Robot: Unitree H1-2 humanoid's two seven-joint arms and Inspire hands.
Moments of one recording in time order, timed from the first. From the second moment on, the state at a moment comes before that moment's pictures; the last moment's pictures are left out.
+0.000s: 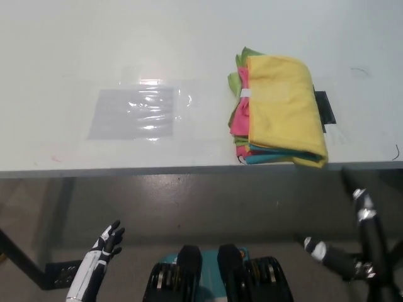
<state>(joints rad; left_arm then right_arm) 0.10 0.16 -0.03 -0.01 0.05 -0.03 -0.07 0.05 -0.04 0.03 -0.29 -0.30 -0.16 -0.05</state>
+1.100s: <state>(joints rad) 0.10 0.17 -0.04 -0.04 0.06 -0.04 -0.09 -1.00 -0.03 0.10 0.47 -0.65 0.40 -0.06</state>
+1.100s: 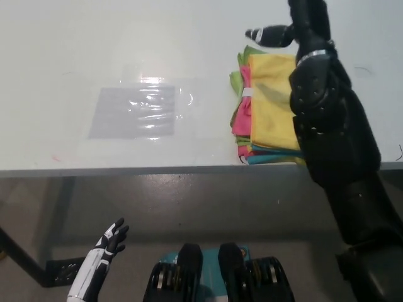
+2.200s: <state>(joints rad) 0.08 0.18 -0.06 -0.06 0.08 -0.03 -0.10 -1.07 0.02 0.00 1.04 -0.45 0.39 -0.21</state>
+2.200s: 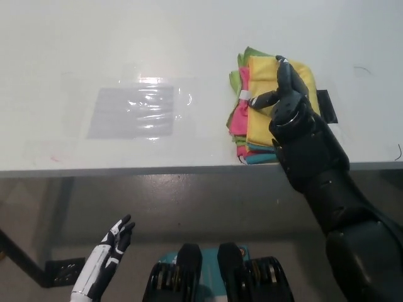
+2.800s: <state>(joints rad) 0.09 0.19 -0.07 -0.06 0.08 -0.02 -0.12 -1.01 -0.02 -0.06 1.16 -0.35 0.07 -0.44</state>
